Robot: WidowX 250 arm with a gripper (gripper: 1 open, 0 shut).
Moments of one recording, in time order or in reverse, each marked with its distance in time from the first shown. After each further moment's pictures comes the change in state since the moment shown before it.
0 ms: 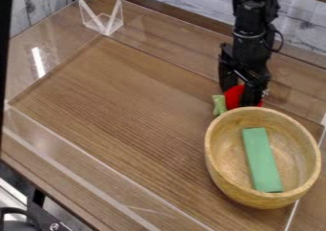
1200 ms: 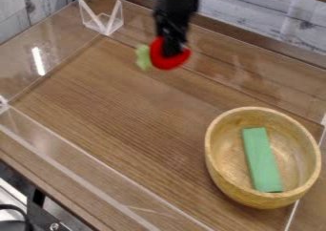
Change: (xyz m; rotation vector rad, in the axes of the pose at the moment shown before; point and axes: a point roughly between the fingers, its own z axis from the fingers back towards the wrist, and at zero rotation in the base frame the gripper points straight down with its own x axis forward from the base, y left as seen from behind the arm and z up) arm -0.077 0.081 0.073 0.098 -0.057 -0.086
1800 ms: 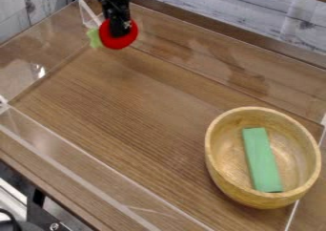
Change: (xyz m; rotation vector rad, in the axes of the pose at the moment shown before) arm -0.039 0.069 -0.012 -0.010 -0.007 0.036
